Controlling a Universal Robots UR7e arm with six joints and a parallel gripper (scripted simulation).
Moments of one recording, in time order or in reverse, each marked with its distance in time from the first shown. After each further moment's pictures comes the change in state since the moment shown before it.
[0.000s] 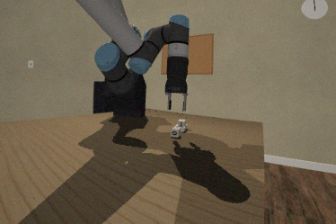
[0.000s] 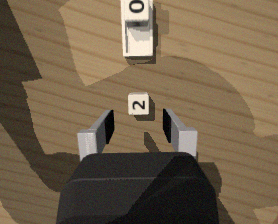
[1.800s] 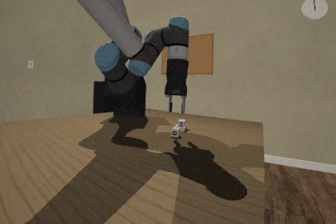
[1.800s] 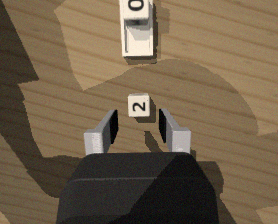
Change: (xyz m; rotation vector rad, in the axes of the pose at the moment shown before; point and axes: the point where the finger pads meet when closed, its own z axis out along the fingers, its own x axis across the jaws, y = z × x) arm 0.000 -0.001 0.008 0.000 0.000 0.009
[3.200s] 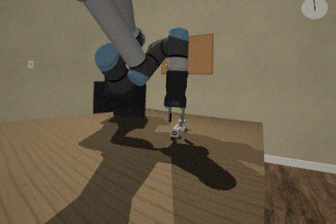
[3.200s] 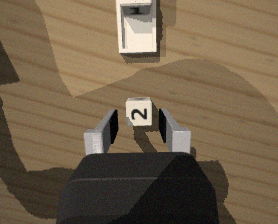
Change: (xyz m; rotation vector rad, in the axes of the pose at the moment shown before) arm 0.000 0.000 0.041 0.001 -0.002 0.000
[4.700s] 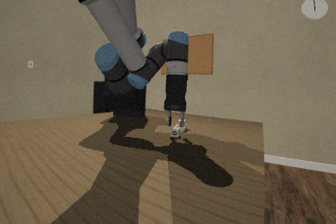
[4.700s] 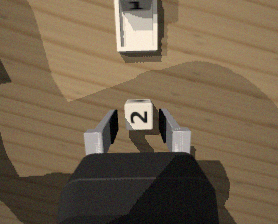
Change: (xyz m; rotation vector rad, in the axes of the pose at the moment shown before) arm 0.000 0.000 0.014 -0.001 0.002 0.000
